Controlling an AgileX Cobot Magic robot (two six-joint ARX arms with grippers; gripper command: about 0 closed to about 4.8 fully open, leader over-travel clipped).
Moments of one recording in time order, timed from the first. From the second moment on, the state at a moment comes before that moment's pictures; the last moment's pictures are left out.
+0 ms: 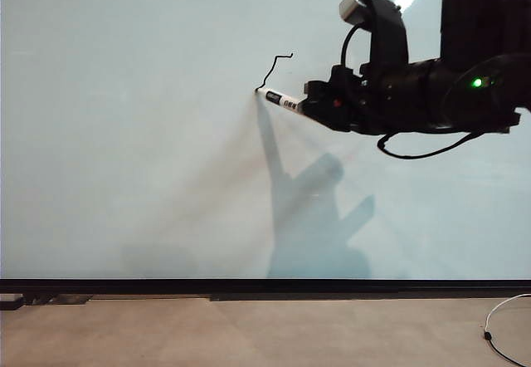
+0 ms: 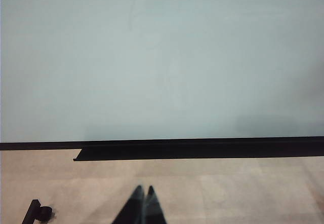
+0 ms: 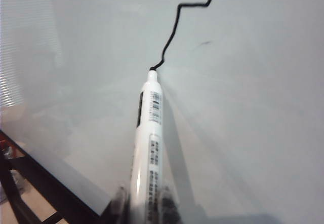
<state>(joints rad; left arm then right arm) 0.04 0.00 0.00 -0.13 0.02 0.05 0.47 1.75 0.61 1.24 -0.24 0.04</state>
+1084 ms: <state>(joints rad) 0.04 0.00 0.00 -0.13 0.02 0.05 0.56 1.91 0.72 1.13 -0.24 0.08</state>
